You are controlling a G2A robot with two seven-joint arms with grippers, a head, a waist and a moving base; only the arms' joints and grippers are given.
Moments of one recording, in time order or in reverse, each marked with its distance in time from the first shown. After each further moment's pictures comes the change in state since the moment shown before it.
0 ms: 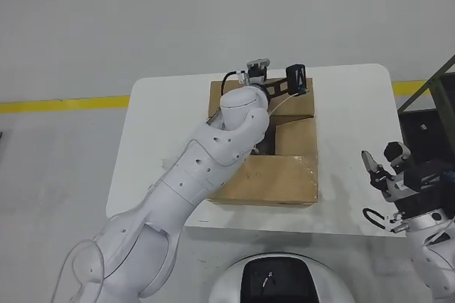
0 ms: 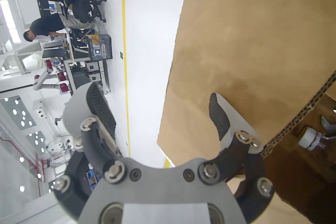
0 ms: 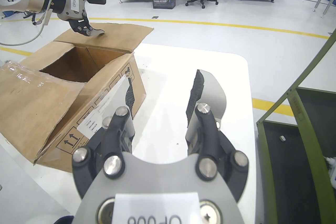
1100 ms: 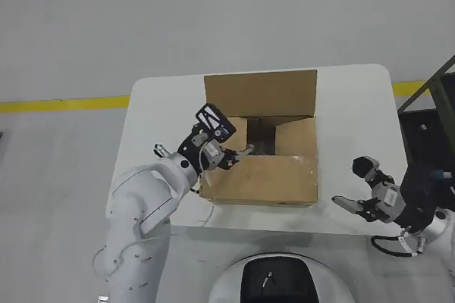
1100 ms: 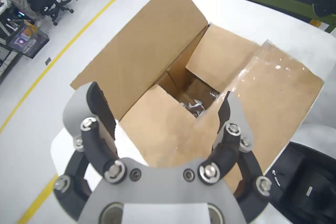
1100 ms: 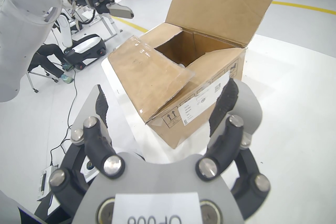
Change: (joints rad) left arm 0.858 0.227 -0.811 -1.125 -0.473 -0.259 -0.242; right arm 0.063 0.052 0.092 -0.008 0.486 -0.595 0.440
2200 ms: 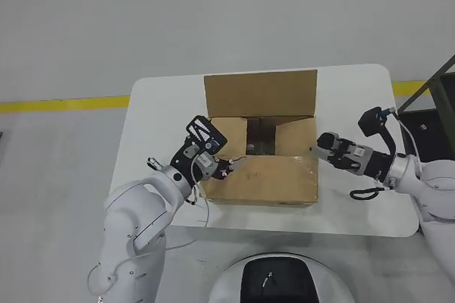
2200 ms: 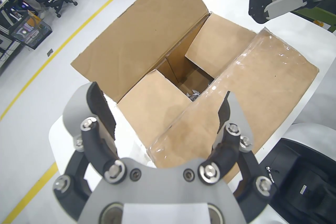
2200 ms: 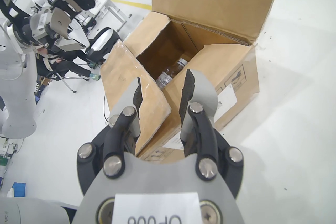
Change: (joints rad) left arm 0.064 0.008 -0.030 -0.049 0.001 0.010 0.015; right arm 0.459 0.045 -0.210 0.282 0.316 0.309 0.459
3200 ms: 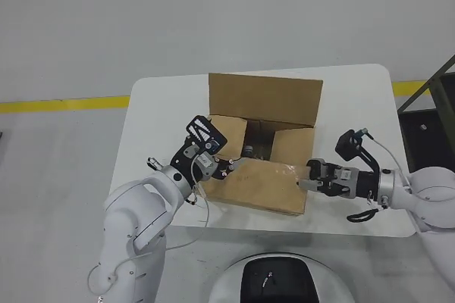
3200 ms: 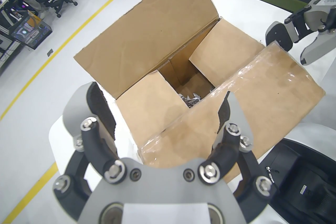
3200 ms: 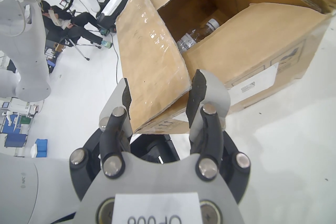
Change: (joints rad) left arm 0.000 0.000 0.000 0.000 0.000 0.000 0.000; right arm -0.049 0.046 -0.073 -0.076 0.090 -0.016 0.166
